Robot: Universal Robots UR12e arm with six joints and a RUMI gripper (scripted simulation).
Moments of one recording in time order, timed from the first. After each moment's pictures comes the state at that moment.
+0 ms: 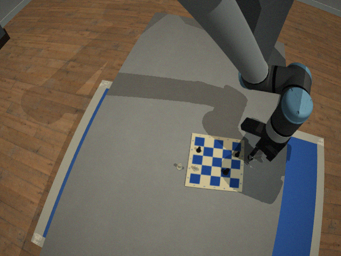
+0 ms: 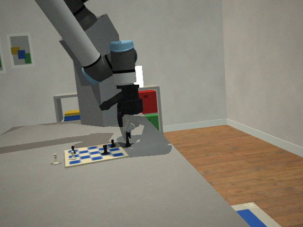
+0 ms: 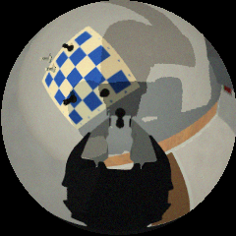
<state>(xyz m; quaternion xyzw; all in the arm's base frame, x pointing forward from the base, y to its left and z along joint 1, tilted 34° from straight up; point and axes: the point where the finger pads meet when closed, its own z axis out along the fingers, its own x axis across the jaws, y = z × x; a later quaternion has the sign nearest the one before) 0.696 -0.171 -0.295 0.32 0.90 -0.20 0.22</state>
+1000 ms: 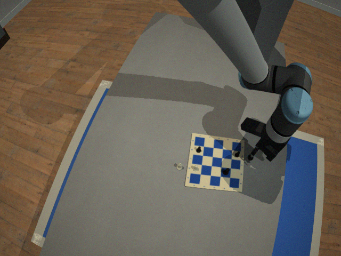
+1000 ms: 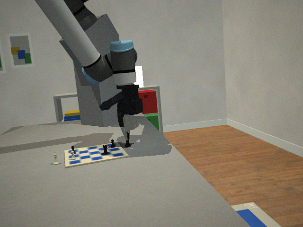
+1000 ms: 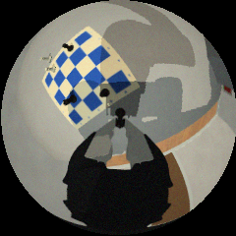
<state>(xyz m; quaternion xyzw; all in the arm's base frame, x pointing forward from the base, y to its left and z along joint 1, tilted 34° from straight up) 0.696 -0.171 -0.295 0.32 0.90 -0.20 0.22</state>
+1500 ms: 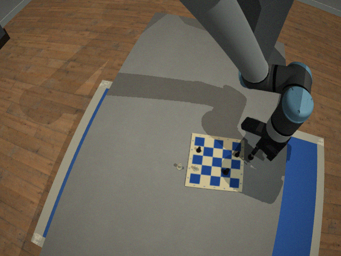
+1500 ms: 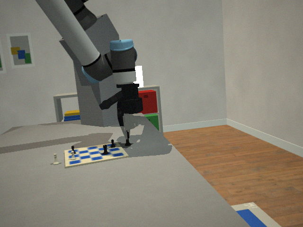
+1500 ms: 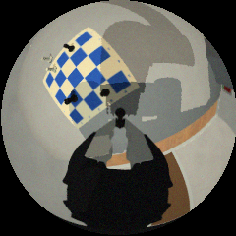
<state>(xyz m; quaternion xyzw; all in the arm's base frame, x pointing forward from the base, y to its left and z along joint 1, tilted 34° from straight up) 0.695 -0.169 -0.292 0.32 0.90 -0.20 0.22</state>
